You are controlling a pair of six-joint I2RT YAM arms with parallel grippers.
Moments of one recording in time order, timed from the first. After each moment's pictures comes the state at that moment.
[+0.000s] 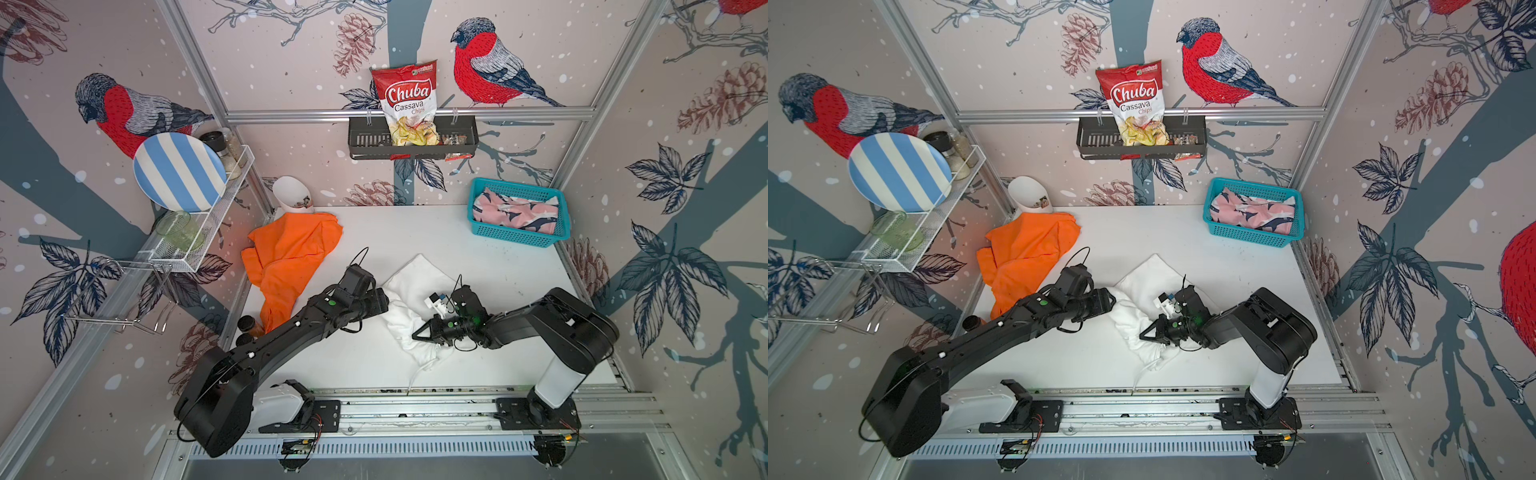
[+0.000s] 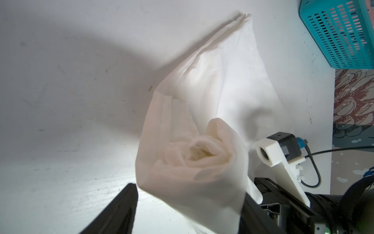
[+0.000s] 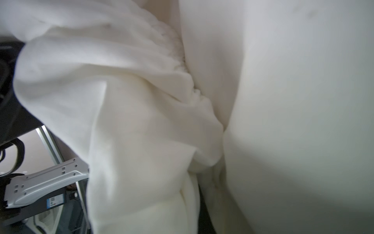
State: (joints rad) left arm -0.61 1.28 0.75 -0.39 0.07 -0.81; right arm 0.70 1.75 0.46 0.58 -0.84 0.95
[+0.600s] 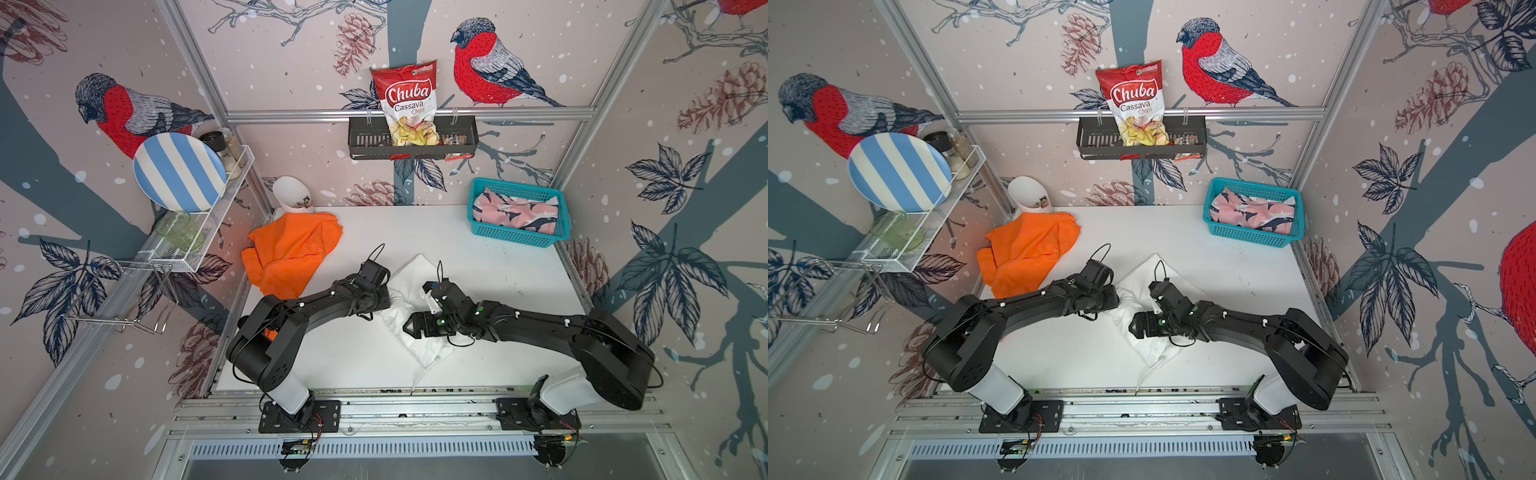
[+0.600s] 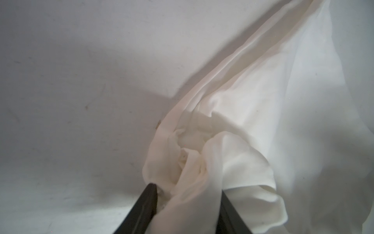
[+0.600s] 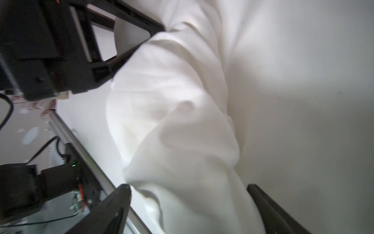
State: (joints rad) left arm -0.58 1.62 0.87 -0.30 0.02 -0.72; right arm 0.97 1.48 0.82 -0.27 -0.12 0.65
